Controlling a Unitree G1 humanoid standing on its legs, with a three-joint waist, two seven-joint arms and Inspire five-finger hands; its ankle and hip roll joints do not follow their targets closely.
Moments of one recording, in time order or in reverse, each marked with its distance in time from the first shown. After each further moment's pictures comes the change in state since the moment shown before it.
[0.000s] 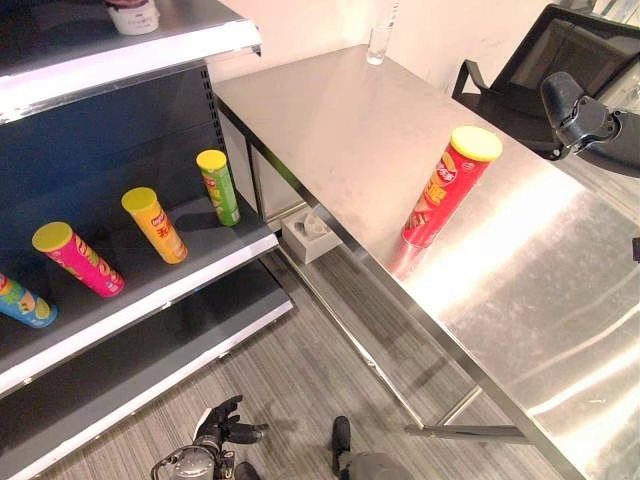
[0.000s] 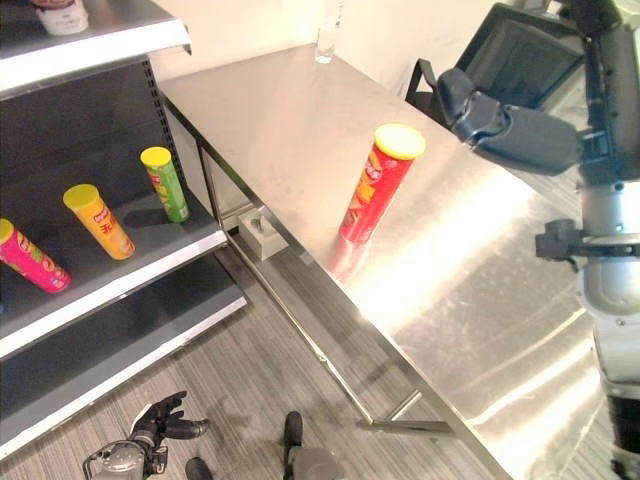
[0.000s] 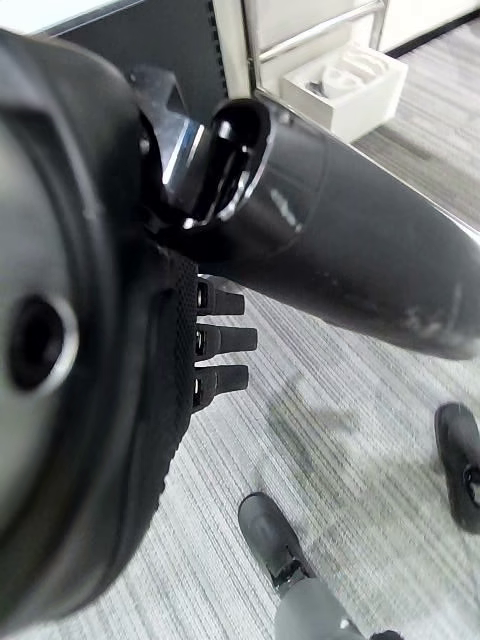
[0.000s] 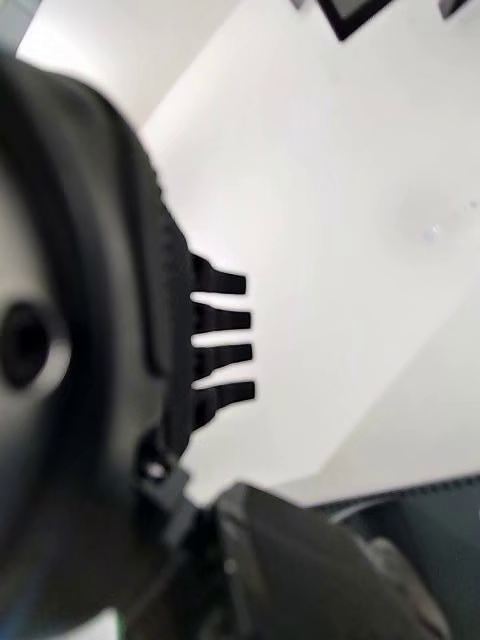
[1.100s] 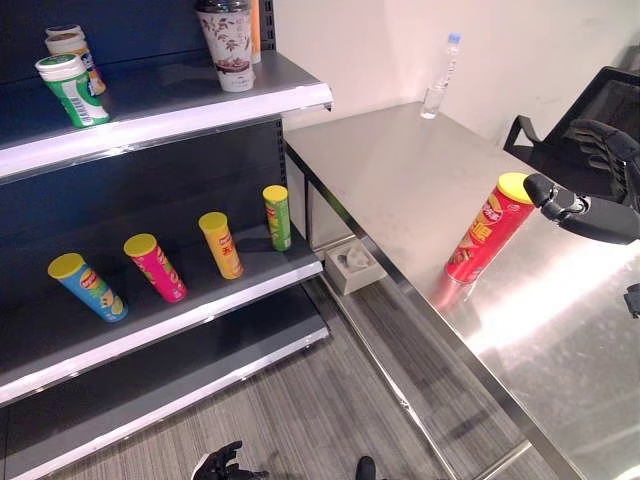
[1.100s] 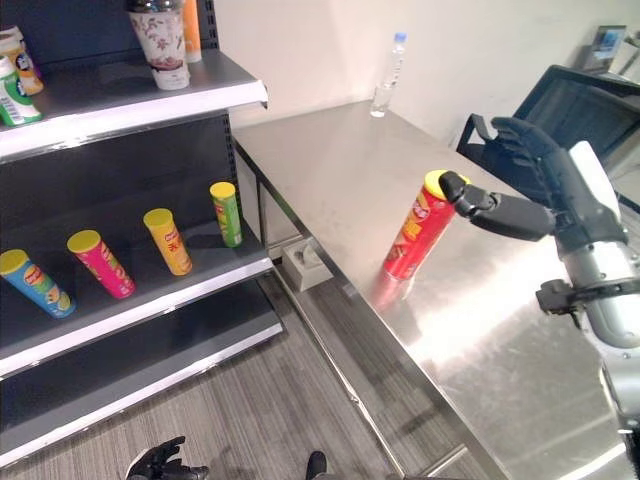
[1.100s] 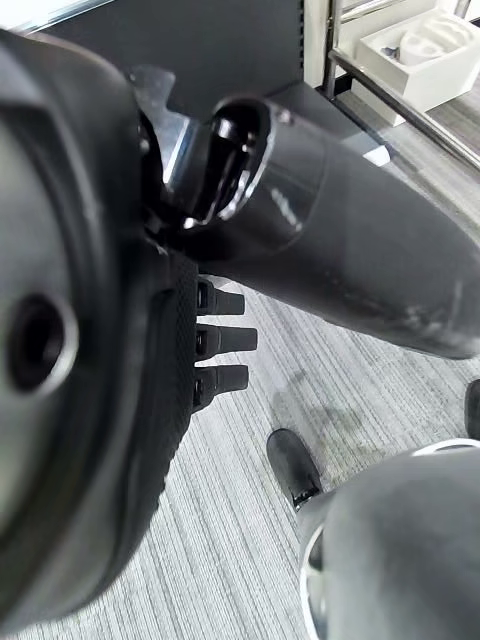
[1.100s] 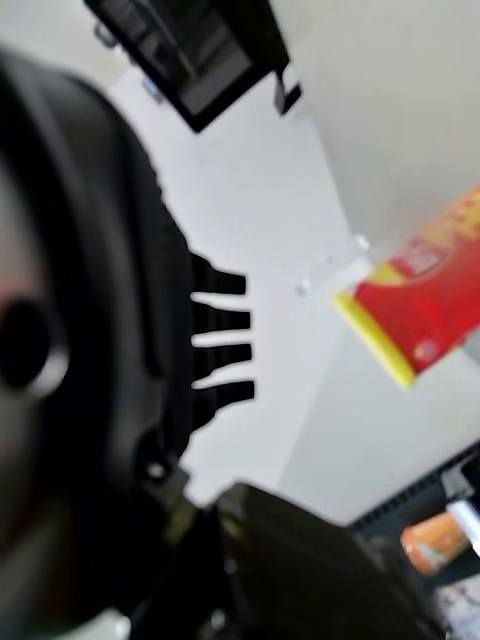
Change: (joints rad) left arm 0.127 0.004 0.002 0.013 0.008 0.018 -0.025; right arm 0.040 -0.029 0.151 0.124 0.089 0.085 0.178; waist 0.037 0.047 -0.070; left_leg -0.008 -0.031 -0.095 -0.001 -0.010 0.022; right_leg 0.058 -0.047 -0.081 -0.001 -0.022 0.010
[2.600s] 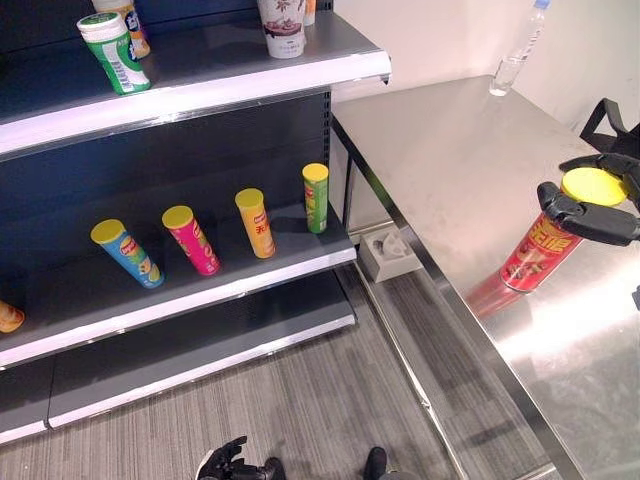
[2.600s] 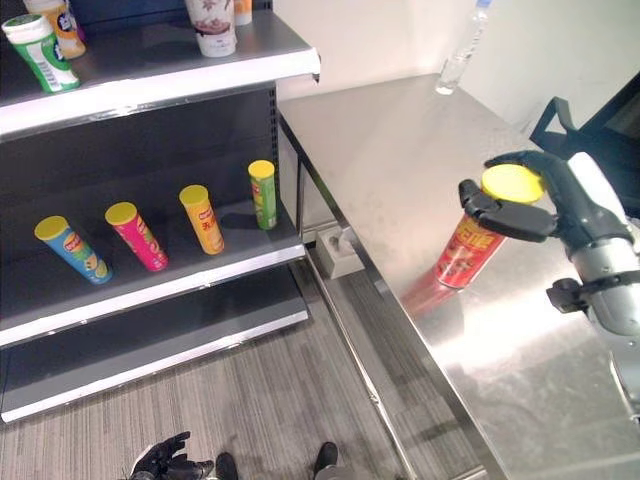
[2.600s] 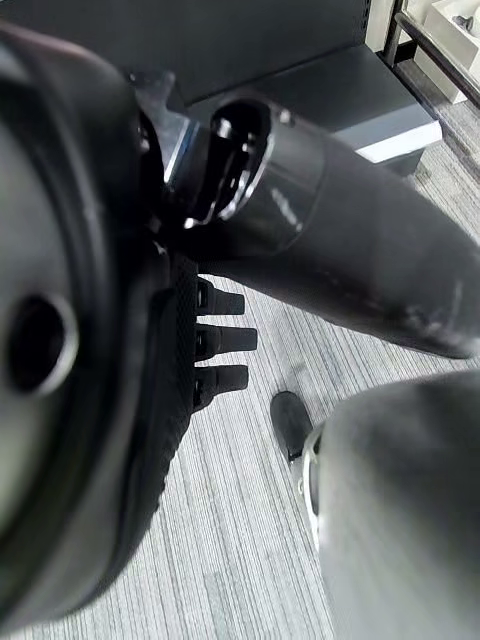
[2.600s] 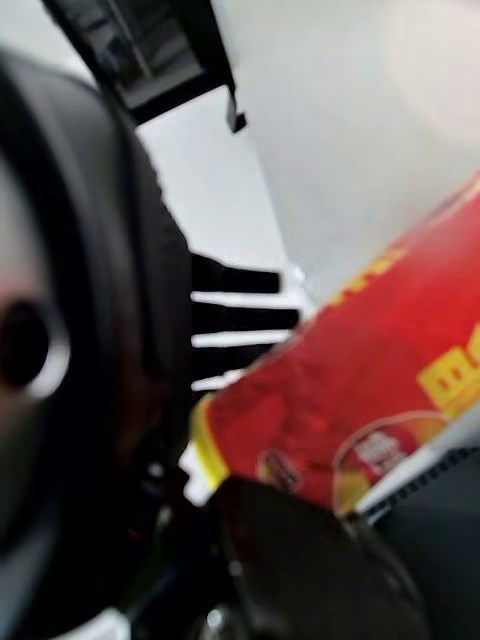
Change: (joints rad) left arm -0.001 -0.019 -0.001 -0.012 -0.019 -0.001 0.001; right arm -0.071 -0.077 0.092 0.151 -0.083 0.013 0.009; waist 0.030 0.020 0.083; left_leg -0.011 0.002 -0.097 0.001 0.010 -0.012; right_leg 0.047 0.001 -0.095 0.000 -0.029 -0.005
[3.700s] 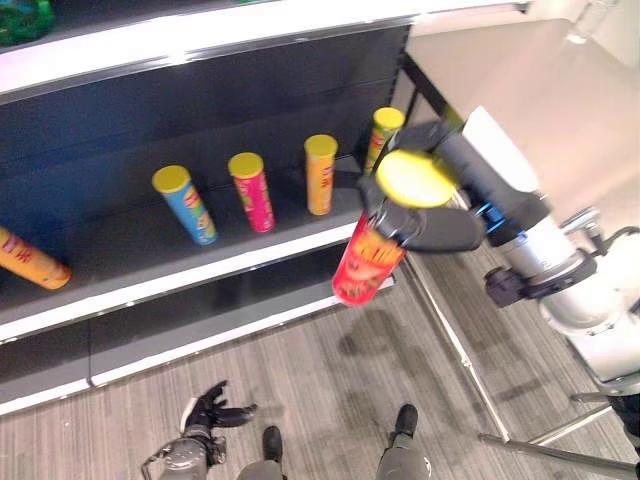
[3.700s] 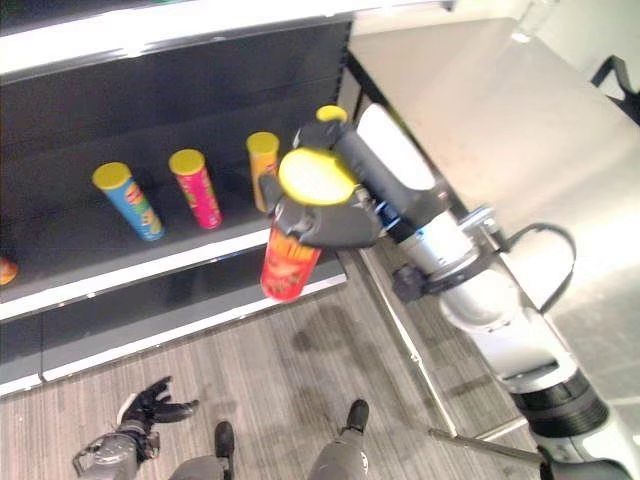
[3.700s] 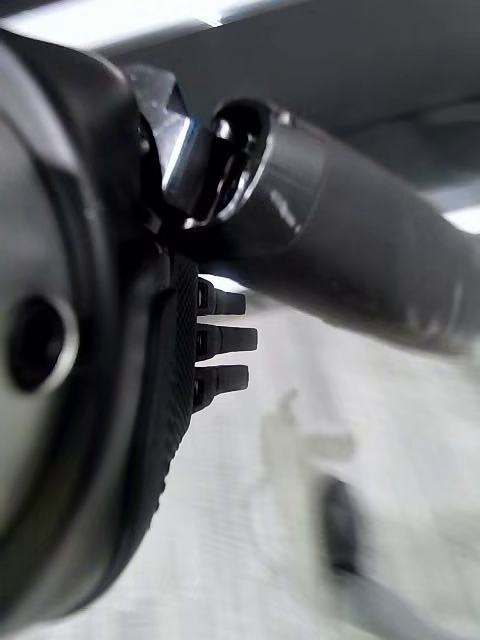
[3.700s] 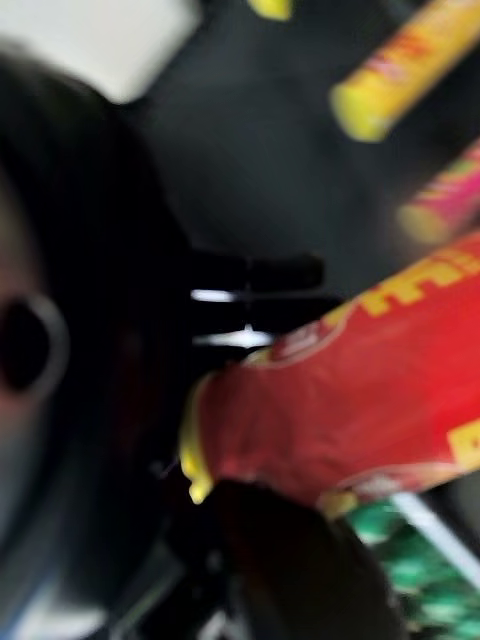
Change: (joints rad) left arm -0.180 0.109 0.098 -0.039 -0.099 -0.052 0.080; right arm -0.335 0.211 0.374 -0.510 -0.115 -0.063 0.046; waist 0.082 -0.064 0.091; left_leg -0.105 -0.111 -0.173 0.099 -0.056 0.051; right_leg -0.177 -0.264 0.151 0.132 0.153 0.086
